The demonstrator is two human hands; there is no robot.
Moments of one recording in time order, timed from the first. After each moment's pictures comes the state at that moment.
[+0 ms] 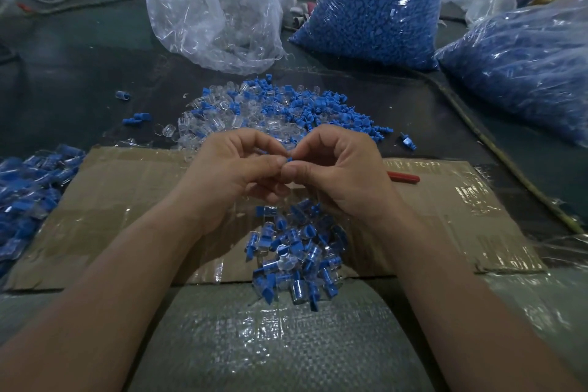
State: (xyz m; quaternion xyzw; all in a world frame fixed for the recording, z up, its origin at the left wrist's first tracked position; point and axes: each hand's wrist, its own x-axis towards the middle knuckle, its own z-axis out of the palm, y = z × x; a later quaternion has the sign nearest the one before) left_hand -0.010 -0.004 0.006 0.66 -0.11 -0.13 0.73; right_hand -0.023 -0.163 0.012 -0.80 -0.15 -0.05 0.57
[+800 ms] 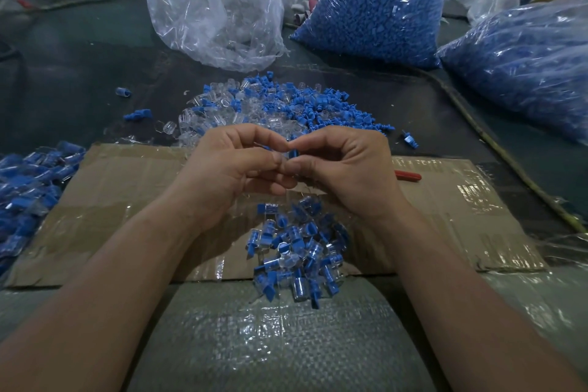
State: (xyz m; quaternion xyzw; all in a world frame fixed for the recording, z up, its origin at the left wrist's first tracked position) left_hand -0.005 -0.001 0.006 0.62 -0.12 -0.15 0.76; right_hand -0.029 -0.163 0.016 -0.77 -0.18 -0.08 0.60
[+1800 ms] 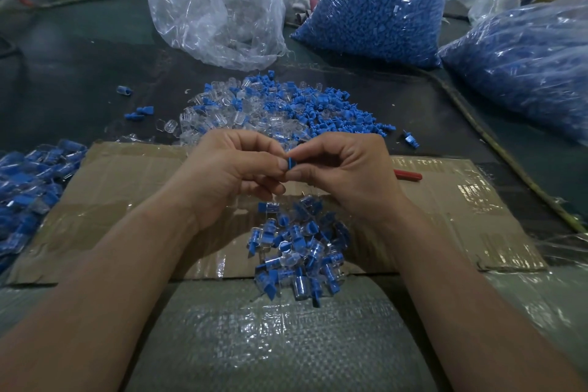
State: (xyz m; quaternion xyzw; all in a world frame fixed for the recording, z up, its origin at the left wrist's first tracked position) left_hand -0.006 0.002 0.010 0.66 -0.10 -0.18 0.73; right_hand -0.030 -0.164 0.015 -0.81 -0.21 -0.09 0.54
